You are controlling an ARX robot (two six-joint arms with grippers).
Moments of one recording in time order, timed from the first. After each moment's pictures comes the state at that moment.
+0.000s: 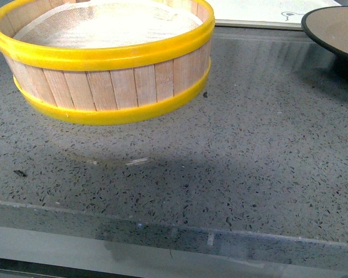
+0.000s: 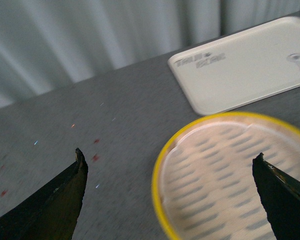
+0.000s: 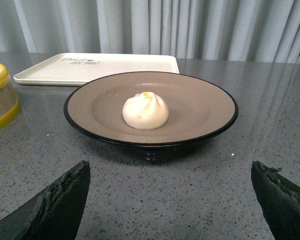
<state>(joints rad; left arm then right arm) -0.27 1.06 1.01 -0.13 -0.11 0.28 0.00 0.00 0.01 0.00 0.00 -0.01</state>
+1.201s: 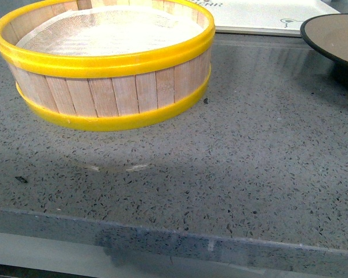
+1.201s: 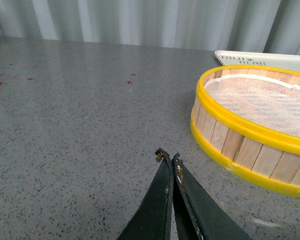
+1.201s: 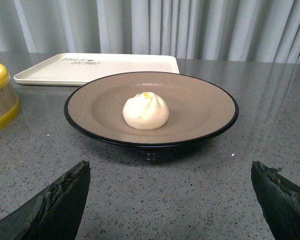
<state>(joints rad) 0.00 0.34 0.08 0.26 0.00 0.00 0.00 0.00 0.01 0.00 0.00 -0.01</state>
